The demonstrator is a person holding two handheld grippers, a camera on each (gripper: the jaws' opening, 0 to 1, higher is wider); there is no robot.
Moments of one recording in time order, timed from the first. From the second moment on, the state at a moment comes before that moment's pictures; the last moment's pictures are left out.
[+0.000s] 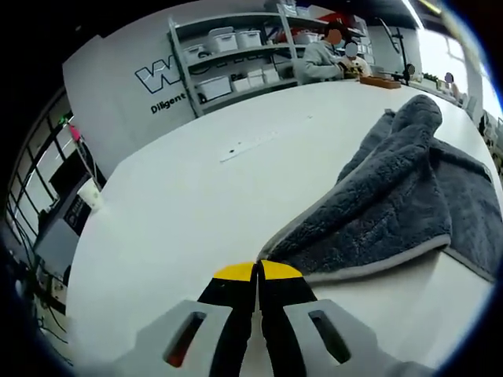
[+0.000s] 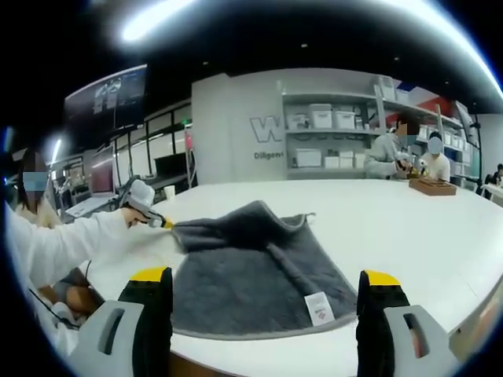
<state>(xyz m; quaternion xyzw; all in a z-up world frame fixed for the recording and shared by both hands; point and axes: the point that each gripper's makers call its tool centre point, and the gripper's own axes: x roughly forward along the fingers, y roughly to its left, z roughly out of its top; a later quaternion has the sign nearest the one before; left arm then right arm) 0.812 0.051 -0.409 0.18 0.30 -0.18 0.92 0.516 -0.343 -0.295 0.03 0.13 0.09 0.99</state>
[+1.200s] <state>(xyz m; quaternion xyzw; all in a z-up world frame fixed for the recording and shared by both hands) 0.744 0.065 -0.366 0.12 0.24 -0.24 0.93 0.518 -0.338 -0.300 0.02 0.14 0.09 0.99</state>
